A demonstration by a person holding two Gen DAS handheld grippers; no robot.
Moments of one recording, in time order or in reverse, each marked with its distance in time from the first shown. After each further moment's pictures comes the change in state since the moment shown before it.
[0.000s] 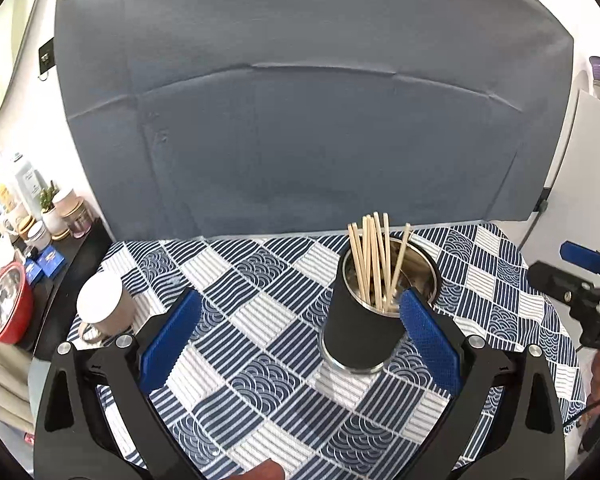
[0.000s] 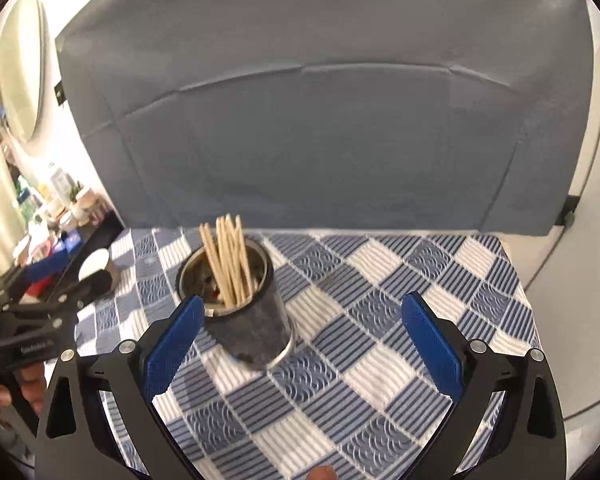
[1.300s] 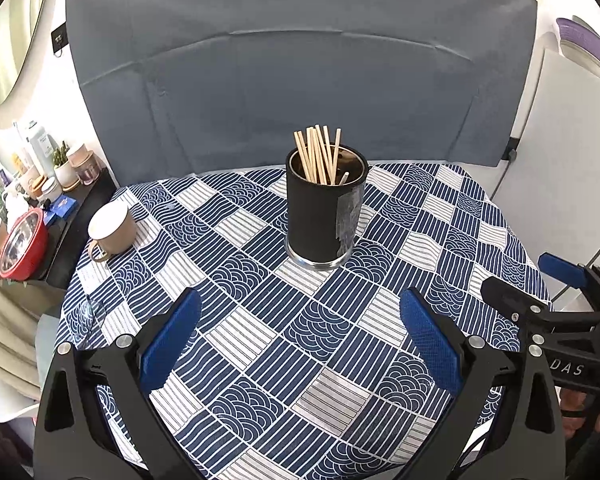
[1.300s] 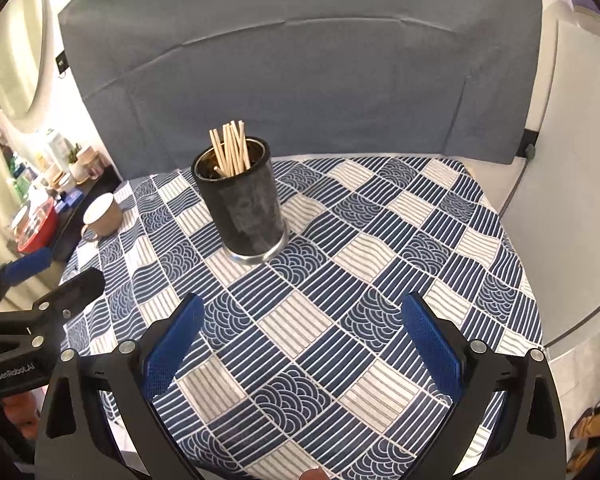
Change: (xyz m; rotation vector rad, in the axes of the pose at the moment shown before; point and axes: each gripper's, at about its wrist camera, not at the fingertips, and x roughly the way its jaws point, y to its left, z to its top) left arm -0.090 -0.042 -0.077 0.030 0.122 -0.027; right arm -0.073 0.014 -0.103 0.052 0.106 -0.071
